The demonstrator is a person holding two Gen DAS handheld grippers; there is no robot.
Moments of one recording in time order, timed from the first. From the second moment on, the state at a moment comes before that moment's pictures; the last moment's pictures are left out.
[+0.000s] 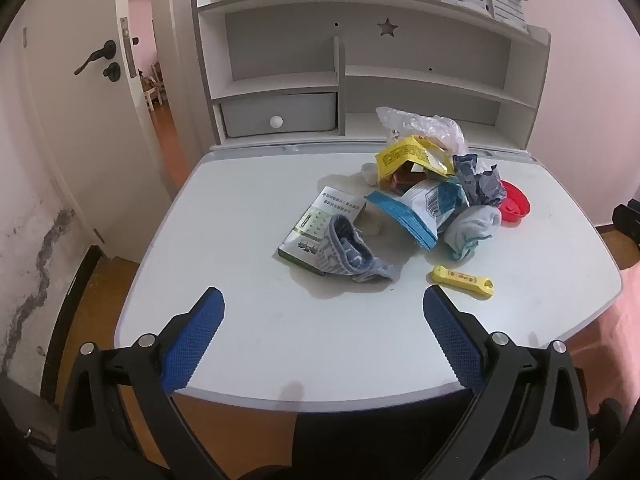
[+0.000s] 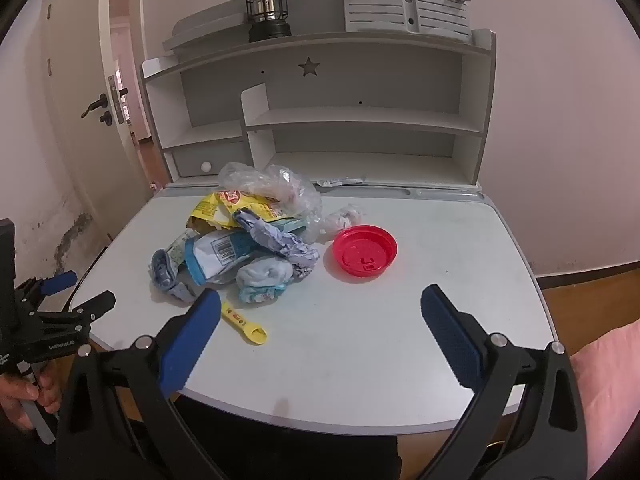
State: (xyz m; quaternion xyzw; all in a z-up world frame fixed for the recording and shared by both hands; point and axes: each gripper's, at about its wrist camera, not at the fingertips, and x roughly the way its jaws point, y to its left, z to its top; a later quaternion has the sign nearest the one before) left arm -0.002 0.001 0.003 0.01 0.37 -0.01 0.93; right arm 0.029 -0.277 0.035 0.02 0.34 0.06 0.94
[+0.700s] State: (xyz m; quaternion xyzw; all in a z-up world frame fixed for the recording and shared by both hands) left arm -0.006 -0.004 0.005 0.02 0.37 -0.01 0.93; right arm 0.030 -0.281 0.036 0.03 0.35 0.06 0.94
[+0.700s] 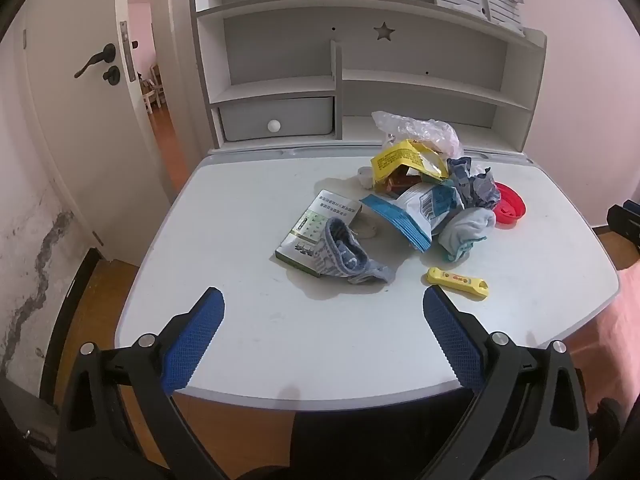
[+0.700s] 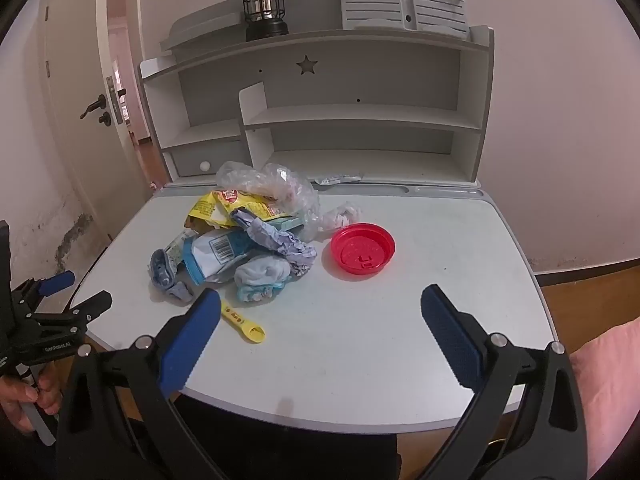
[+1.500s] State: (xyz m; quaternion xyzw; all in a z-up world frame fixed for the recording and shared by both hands) left arm -0.007 -0.005 0.006 0.02 0.37 -0.01 0.93; right arm 0.029 -0.281 0.036 0.02 0.35 0.06 0.94
